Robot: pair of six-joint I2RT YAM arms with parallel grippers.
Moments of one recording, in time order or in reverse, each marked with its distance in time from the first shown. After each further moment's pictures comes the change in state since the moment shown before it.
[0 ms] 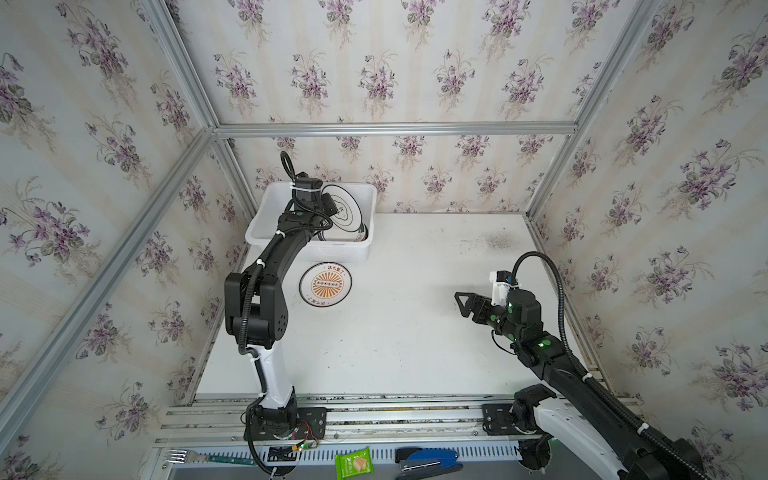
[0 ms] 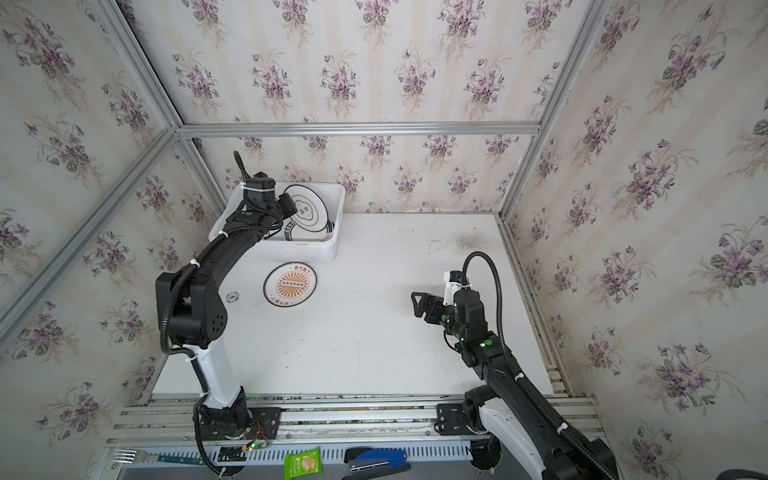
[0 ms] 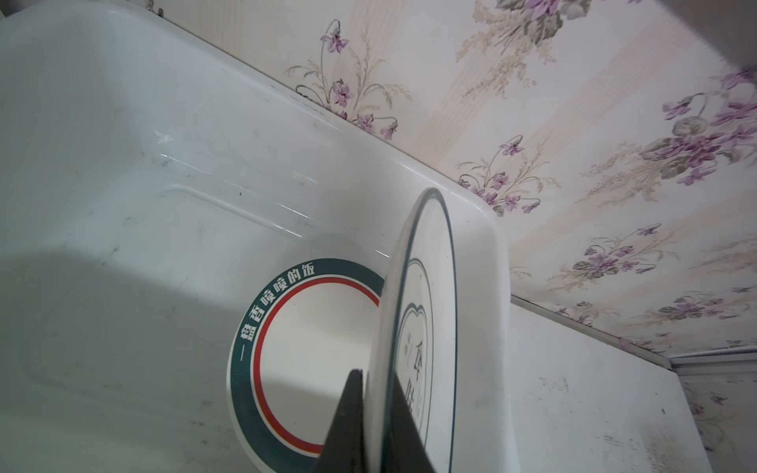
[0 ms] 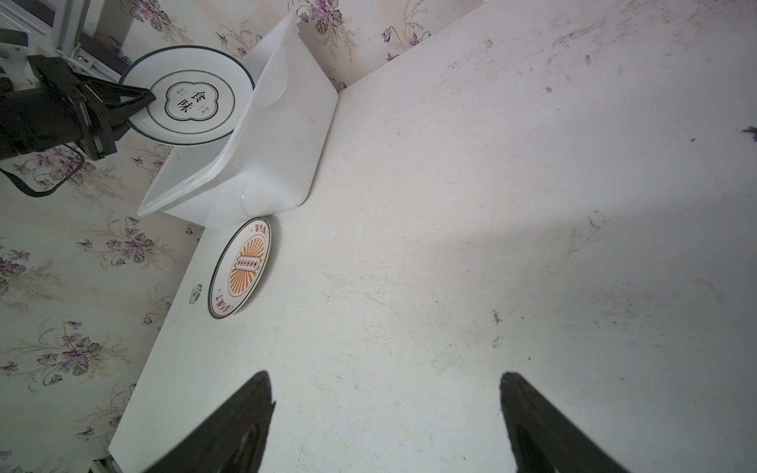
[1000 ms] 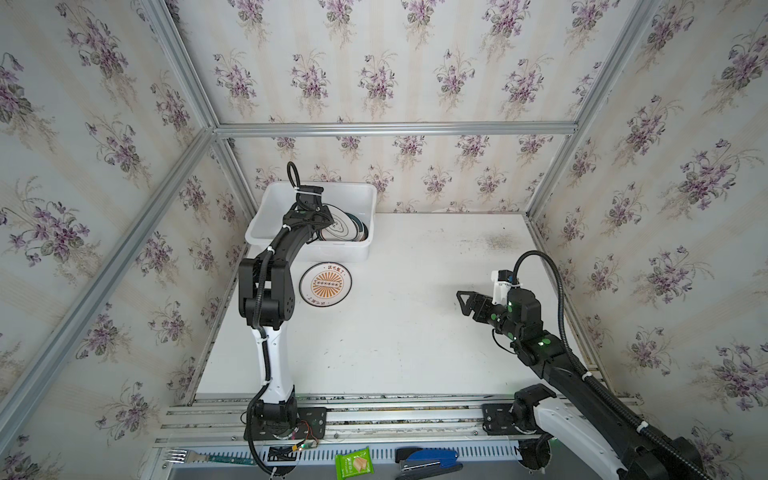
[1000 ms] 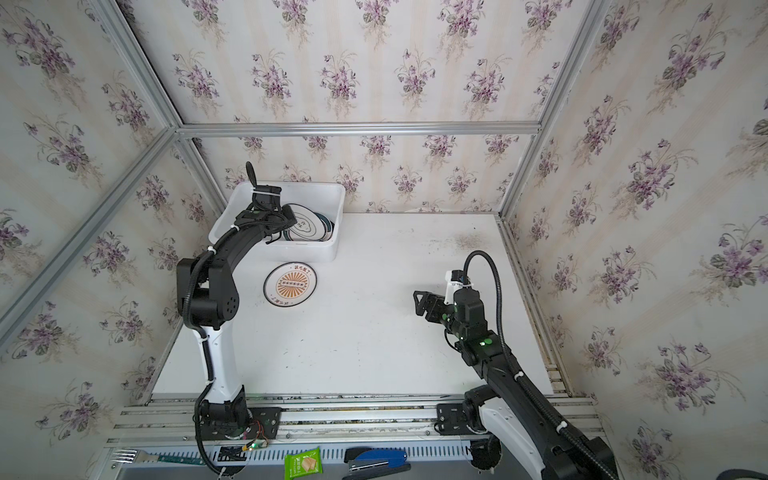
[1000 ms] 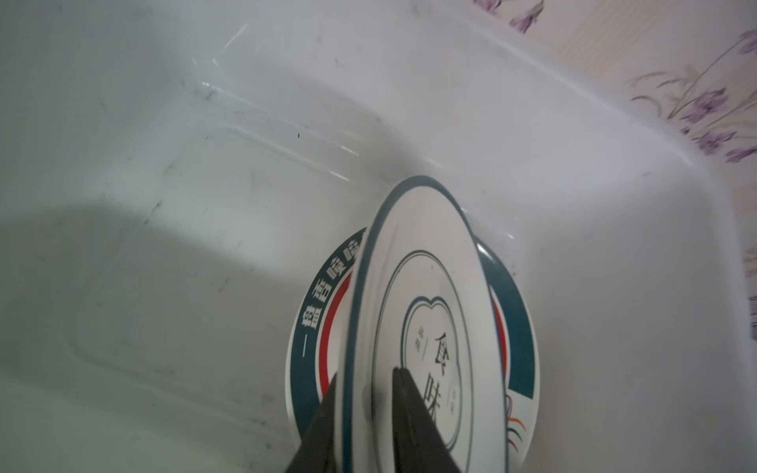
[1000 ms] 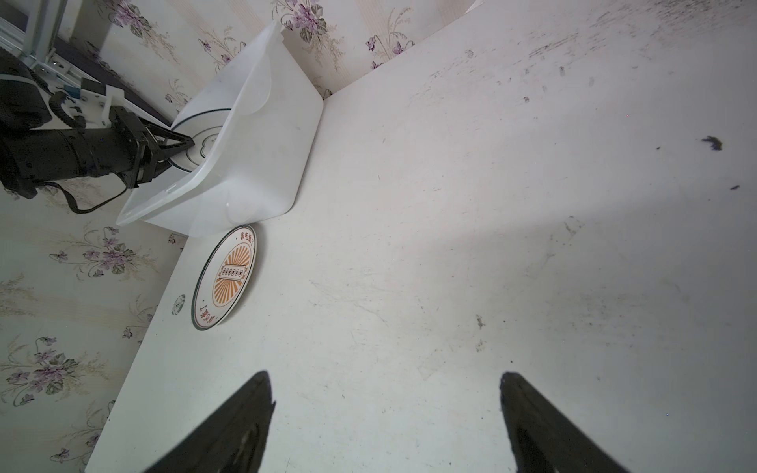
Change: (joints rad) left arm 0.040 0.190 0.097 -0.135 -0.031 0.056; right arm -0.005 0.003 0.006 -0.009 0.039 -0.006
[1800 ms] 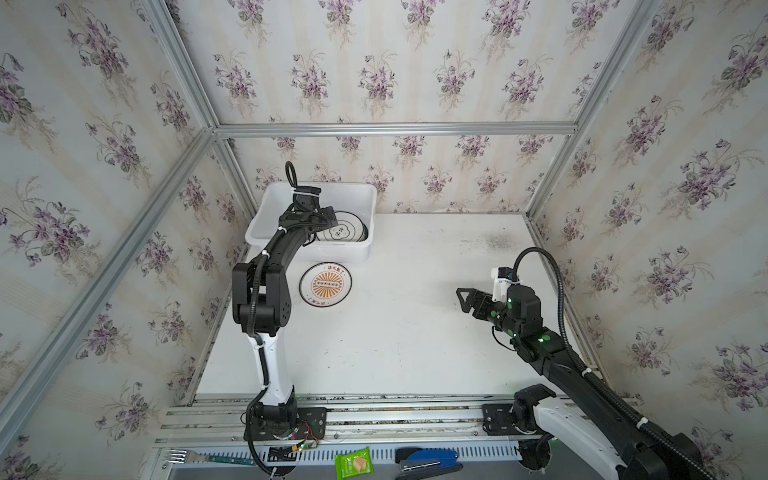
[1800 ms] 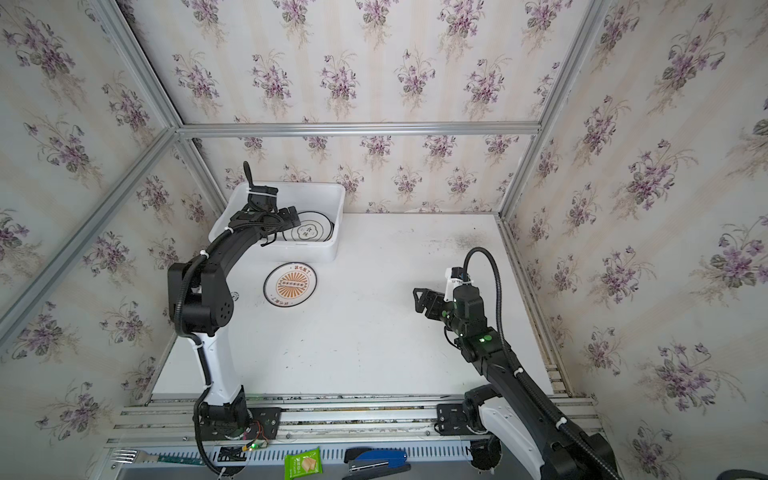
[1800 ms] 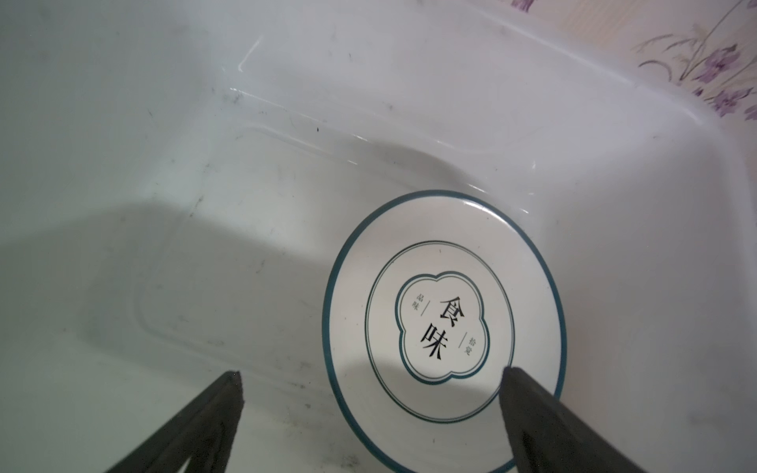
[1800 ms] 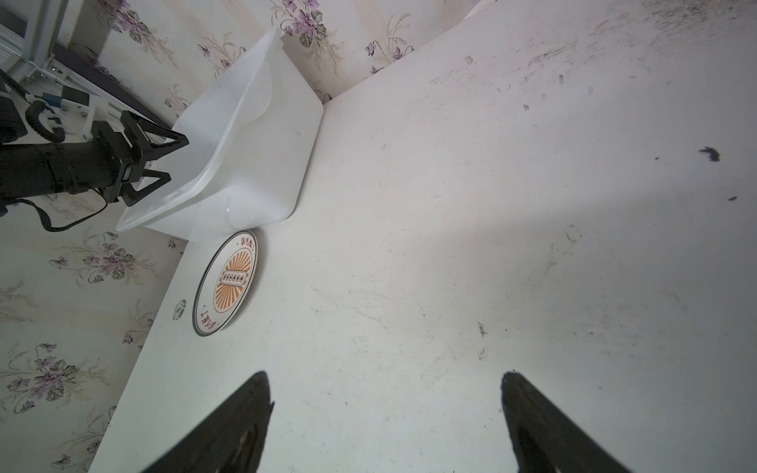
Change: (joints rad) left arm 0.006 -0.120 -0.077 -0.026 -0.039 0.075; right arm -0.003 0.039 0.053 -0.011 0.003 0.000
